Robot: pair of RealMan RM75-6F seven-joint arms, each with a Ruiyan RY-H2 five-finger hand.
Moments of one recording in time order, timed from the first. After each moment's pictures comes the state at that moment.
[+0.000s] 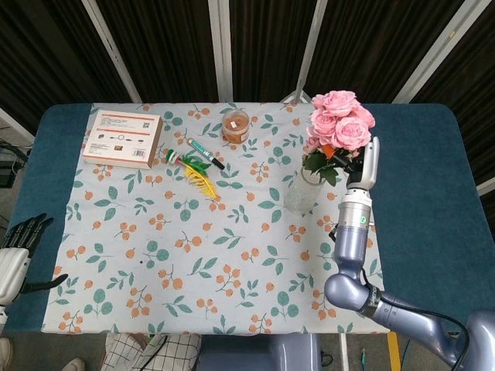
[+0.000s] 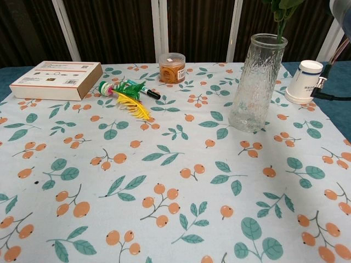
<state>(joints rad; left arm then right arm) -0.11 -1.07 0.00 -1.63 1.51 1.41 -0.11 0.72 -1.70 0.73 -1.53 -0.84 1.38 0.43</state>
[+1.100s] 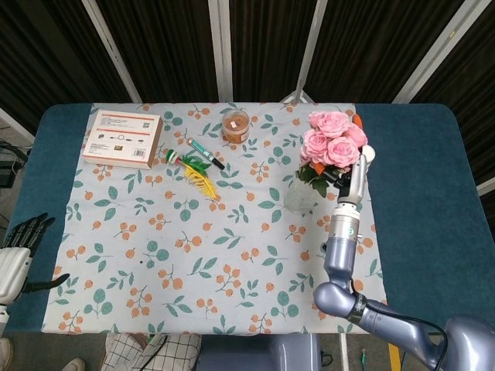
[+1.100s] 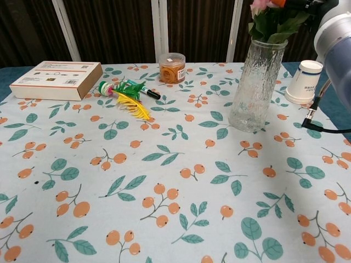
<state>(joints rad) -0.11 -1.07 0.00 -1.64 1.51 1.41 -0.11 0.68 -1.81 0.69 -1.46 -0.88 1.38 0.40</state>
